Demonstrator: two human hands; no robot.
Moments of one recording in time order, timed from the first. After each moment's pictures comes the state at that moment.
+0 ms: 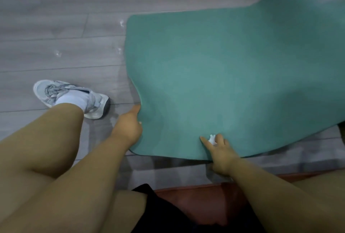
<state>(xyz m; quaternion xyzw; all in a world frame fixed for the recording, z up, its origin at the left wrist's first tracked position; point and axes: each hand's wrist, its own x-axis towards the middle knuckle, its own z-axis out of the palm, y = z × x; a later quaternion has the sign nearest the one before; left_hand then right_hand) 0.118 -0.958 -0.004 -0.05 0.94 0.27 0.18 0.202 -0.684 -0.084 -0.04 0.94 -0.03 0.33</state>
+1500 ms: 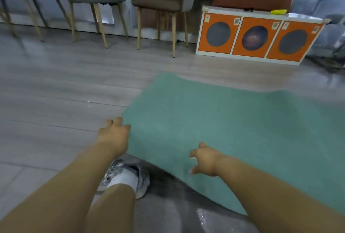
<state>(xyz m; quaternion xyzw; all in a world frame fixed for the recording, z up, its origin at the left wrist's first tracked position) -0.032 -1.147 0.093 -0.06 0.99 -0.03 0.10 -0.047 -0.883 0.061 -0.17 0.95 0.01 0.26</state>
